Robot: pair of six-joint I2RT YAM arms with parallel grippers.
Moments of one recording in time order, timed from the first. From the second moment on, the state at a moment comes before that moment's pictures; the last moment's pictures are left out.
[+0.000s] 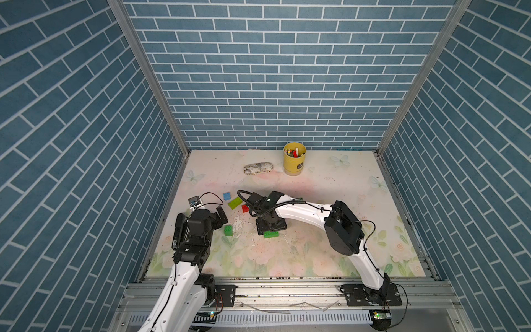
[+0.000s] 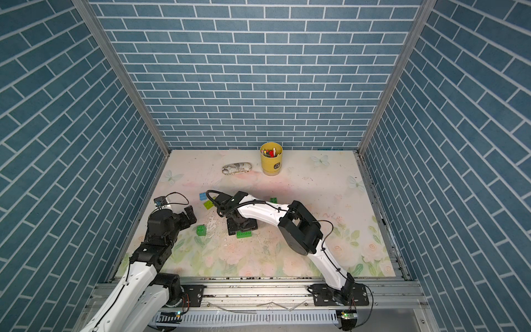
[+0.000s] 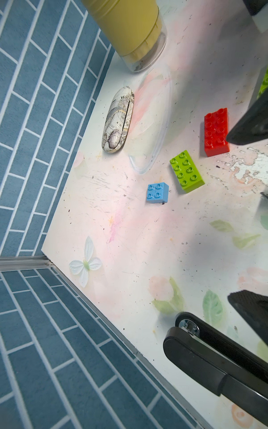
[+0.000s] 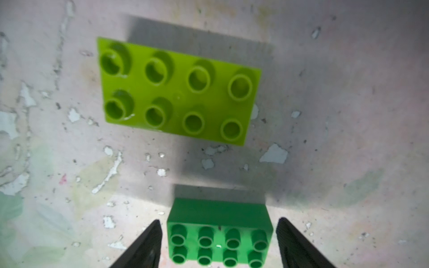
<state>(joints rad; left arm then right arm) -0.12 0.66 0.37 -0.22 -0.26 -0.37 1.10 2.24 1.84 -1.07 0.03 0.78</state>
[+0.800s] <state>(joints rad) -0.15 0.68 0.32 -0.05 -0.04 -0.35 1.02 2.09 1.79 -1.14 0.02 0.78</state>
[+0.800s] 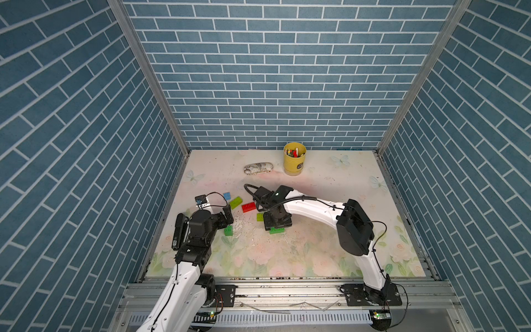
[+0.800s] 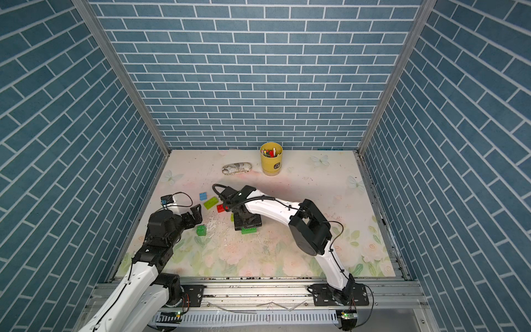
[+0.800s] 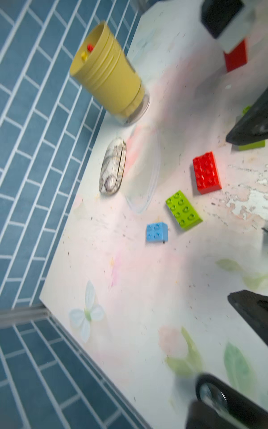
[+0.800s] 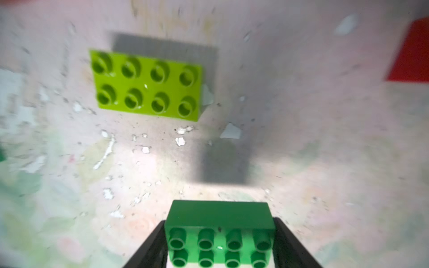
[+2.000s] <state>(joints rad) -0.46 0.93 0.32 0.22 0.30 -0.11 0.68 2.06 1.93 -1.28 -0.01 0.49</state>
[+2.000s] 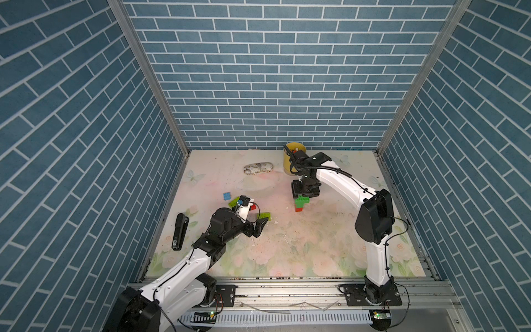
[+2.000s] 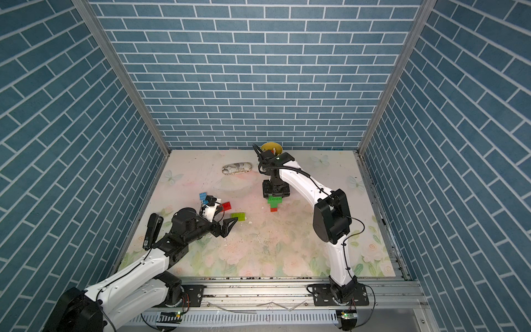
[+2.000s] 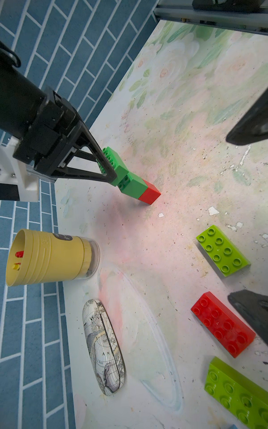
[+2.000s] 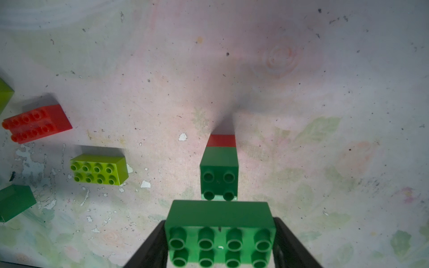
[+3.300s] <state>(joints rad) -0.46 0.93 0.32 0.20 0.25 -0.10 0.67 2.17 2.01 -1.30 0.00 0.47</state>
